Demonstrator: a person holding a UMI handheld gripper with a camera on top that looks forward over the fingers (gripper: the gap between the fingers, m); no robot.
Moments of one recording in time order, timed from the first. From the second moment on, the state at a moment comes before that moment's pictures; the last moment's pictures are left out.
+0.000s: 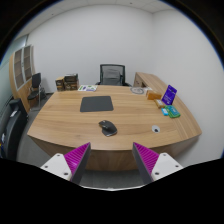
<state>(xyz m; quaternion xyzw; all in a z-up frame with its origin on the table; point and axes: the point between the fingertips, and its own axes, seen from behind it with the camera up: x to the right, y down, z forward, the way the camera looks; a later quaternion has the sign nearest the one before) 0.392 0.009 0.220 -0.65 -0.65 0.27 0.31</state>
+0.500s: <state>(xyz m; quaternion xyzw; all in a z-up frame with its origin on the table) 0.309 0.020 0.154 -0.63 -0.66 0.28 0.31</state>
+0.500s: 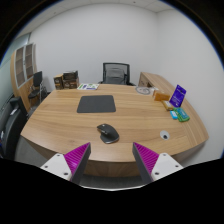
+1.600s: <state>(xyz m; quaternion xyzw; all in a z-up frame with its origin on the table) 0.128 0.022 -0.012 -0.65 -0.67 0.27 0.25</state>
